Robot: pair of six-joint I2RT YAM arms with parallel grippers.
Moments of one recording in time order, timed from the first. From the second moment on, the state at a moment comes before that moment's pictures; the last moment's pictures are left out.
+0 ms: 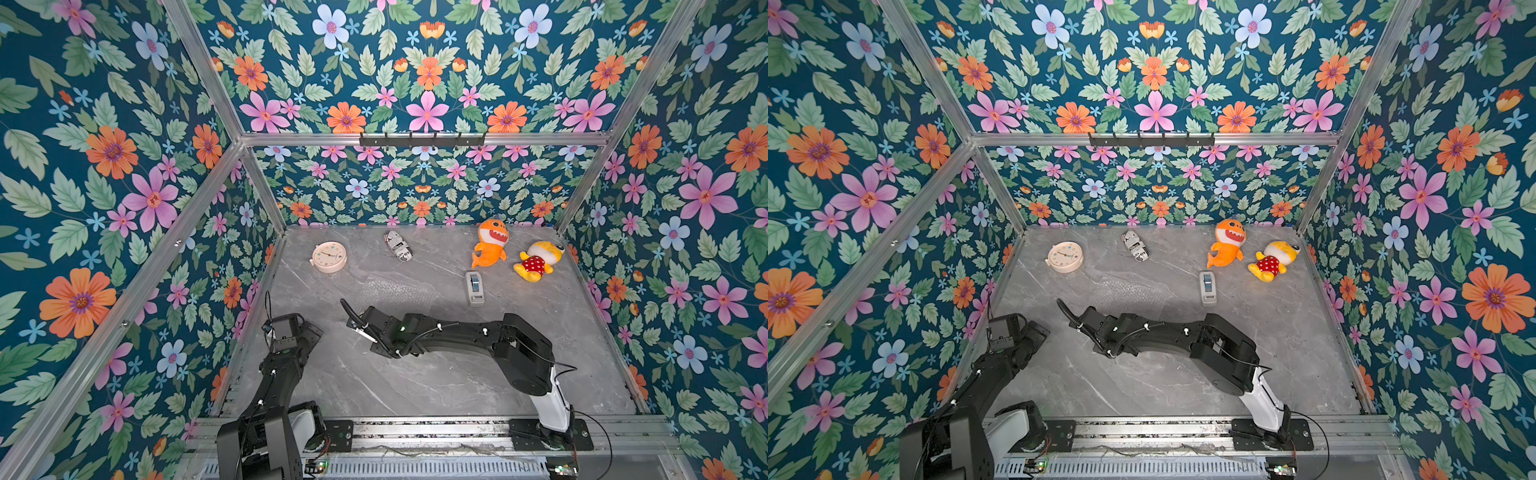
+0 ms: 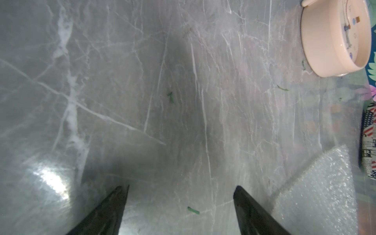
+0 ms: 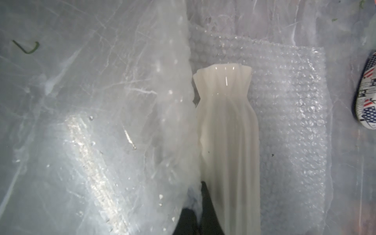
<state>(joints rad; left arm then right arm) 0.21 1.04 0.34 -0.19 0.01 -0.75 1.14 2.08 1.57 -0.51 0.29 -0.19</state>
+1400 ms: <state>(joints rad) -0.27 1.24 0.53 -0.06 -0.09 -0.73 0.91 2.00 1.46 -0.38 0.16 -0.07</state>
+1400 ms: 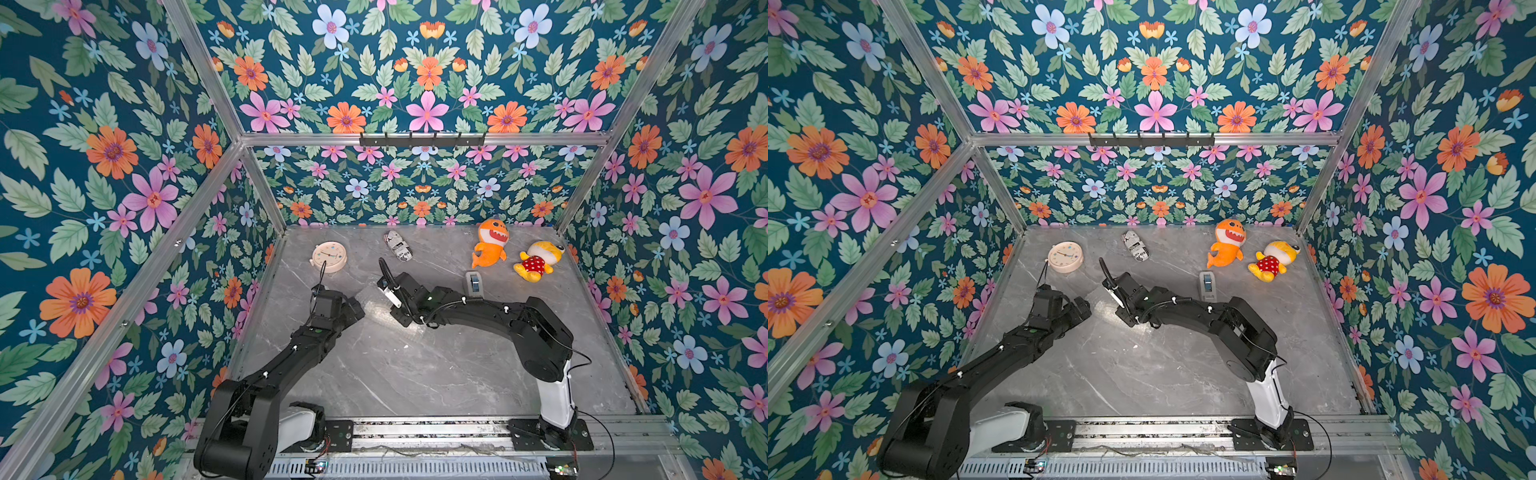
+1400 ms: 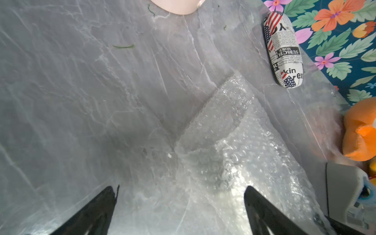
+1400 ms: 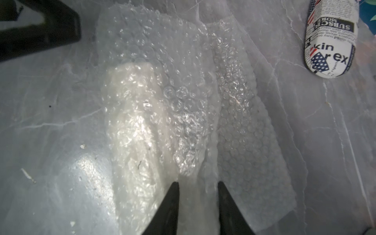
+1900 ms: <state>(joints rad) -0.33 1.38 0.59 -0.04 -0.13 -0.73 0.89 2.04 1.50 -0.35 0.14 -0.09</state>
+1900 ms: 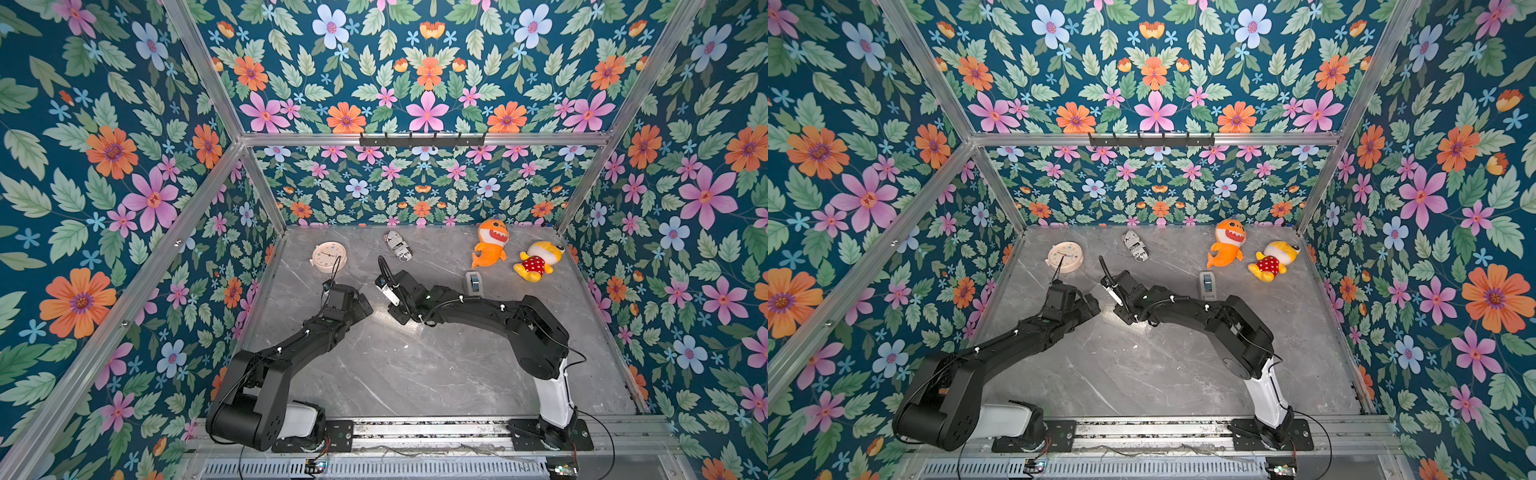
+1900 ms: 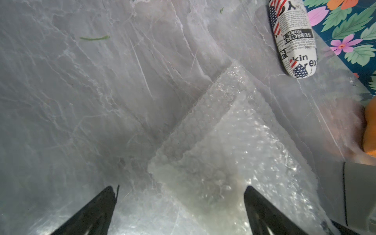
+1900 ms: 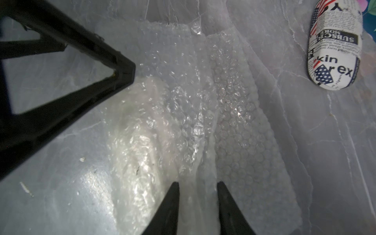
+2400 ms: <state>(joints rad) -0.37 1.44 0.64 -0.04 -0.17 -0.75 0.89 1.98 1.48 -0.43 0.09 -0.12</state>
